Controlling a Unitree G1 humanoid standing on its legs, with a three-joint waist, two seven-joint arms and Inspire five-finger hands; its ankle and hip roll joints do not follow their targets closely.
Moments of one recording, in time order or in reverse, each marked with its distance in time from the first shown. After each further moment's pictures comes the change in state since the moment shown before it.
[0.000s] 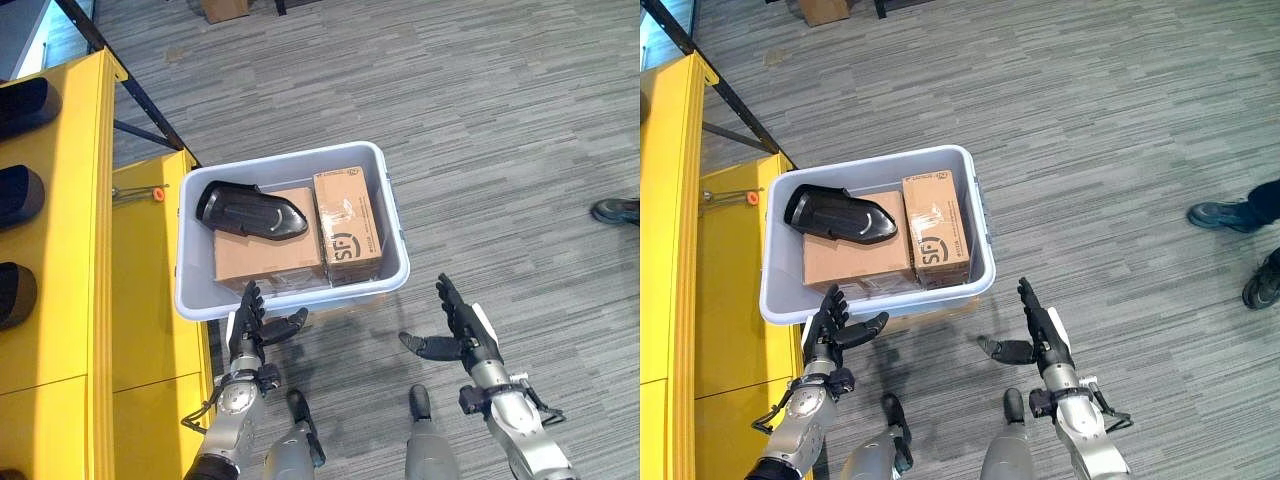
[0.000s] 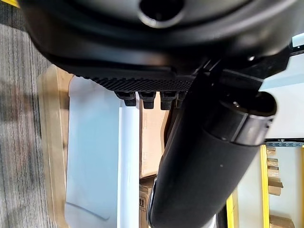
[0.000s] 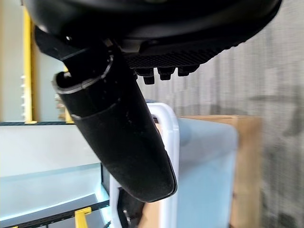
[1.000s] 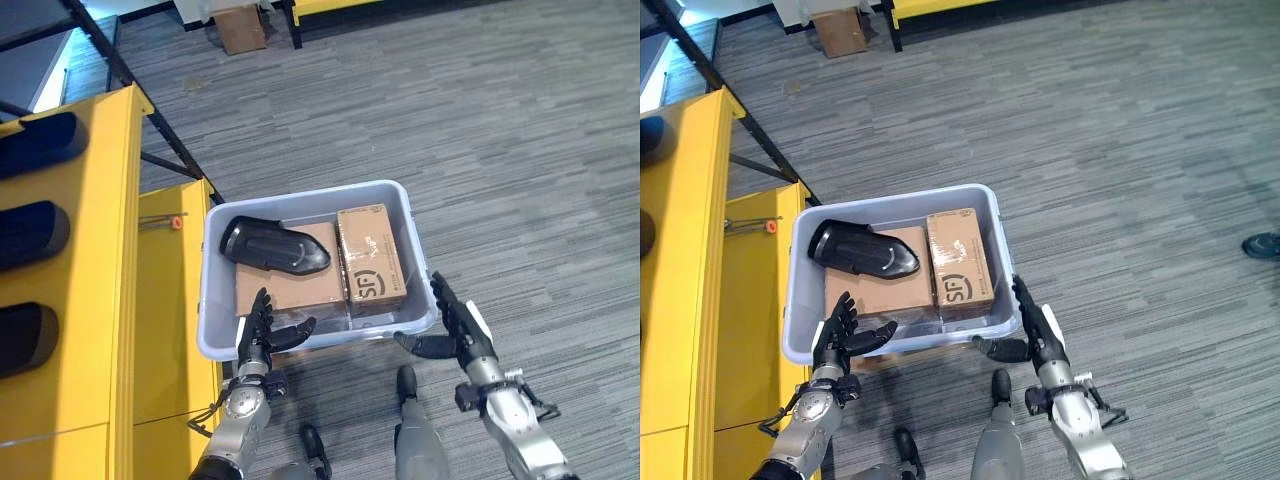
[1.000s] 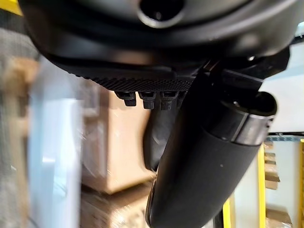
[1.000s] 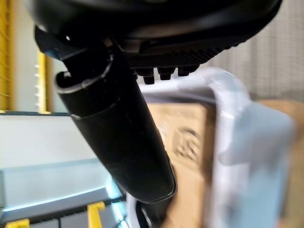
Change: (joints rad) left arm -0.021 -0.029 -0.048 0.015 0.000 0.001 -0.010; right arm -0.062 -0.033 -0.006 0.001 -0.002 0.005 -0.005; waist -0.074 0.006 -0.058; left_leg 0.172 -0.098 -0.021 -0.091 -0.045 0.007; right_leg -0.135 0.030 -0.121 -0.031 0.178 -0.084
